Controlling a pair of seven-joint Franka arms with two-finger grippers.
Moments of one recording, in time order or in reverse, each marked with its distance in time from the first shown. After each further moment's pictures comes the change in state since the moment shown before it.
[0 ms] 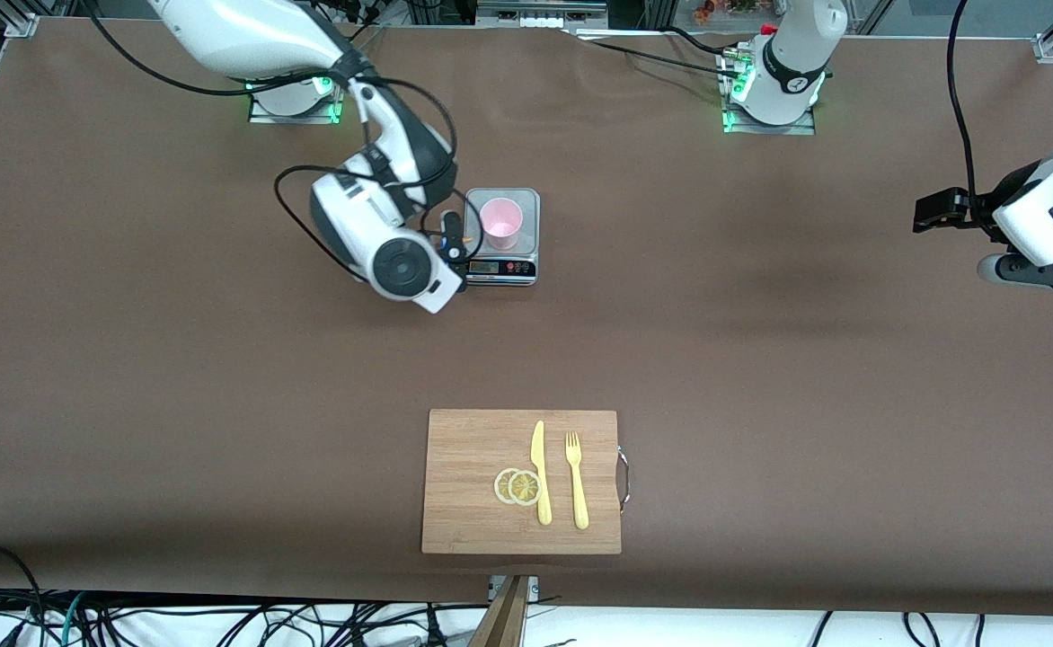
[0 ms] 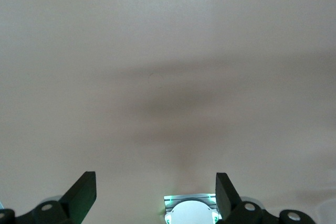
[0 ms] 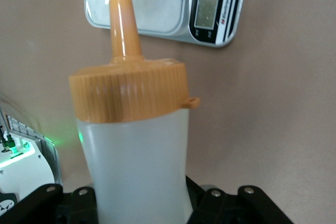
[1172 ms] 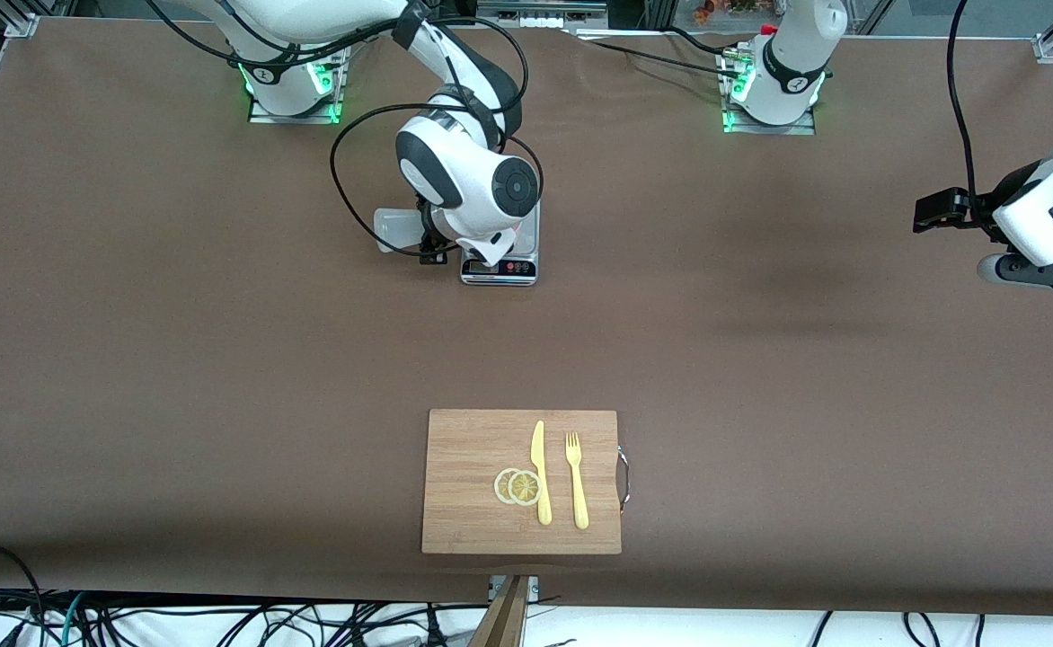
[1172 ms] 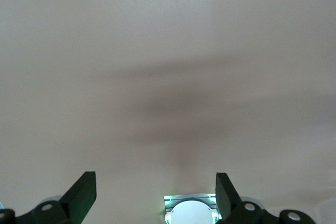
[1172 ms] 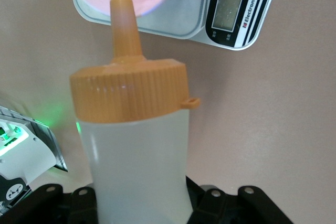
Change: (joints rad) left arm 0.000 0.000 0.000 0.000 0.000 0.000 0.000; right arm 0.119 -0.003 0.064 0.002 -0.216 -0.079 0.221
